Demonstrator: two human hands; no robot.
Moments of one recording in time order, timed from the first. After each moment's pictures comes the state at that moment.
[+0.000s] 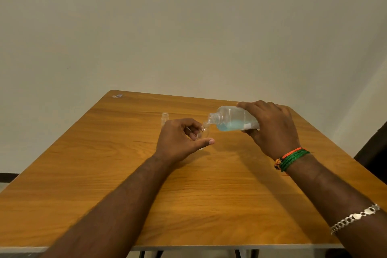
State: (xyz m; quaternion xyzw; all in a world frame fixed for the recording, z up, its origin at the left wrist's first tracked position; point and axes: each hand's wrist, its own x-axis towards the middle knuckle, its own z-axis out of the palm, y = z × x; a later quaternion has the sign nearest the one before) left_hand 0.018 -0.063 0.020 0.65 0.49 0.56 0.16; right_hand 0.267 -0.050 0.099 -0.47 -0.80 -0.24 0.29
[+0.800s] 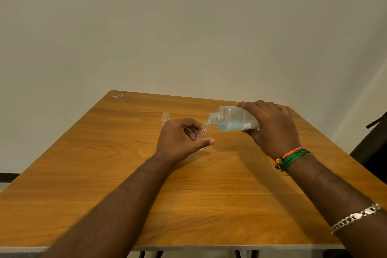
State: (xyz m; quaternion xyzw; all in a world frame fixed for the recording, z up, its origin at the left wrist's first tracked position) left_hand 0.016 -0.061 0.019 0.65 0.49 0.56 0.15; right_hand 0.266 -0.047 0.099 -0.47 -0.80 -0.25 0.29
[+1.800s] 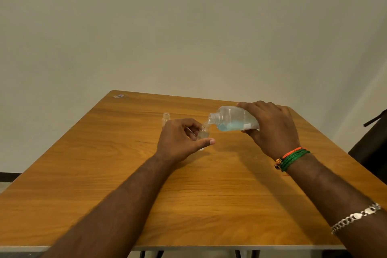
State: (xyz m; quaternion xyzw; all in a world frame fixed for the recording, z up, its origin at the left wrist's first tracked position) left_hand 0.016 -0.061 0.018 0.64 0.50 0.55 0.15; right_hand 0.264 -0.048 0.099 -0.47 -0.80 -0.24 0.28
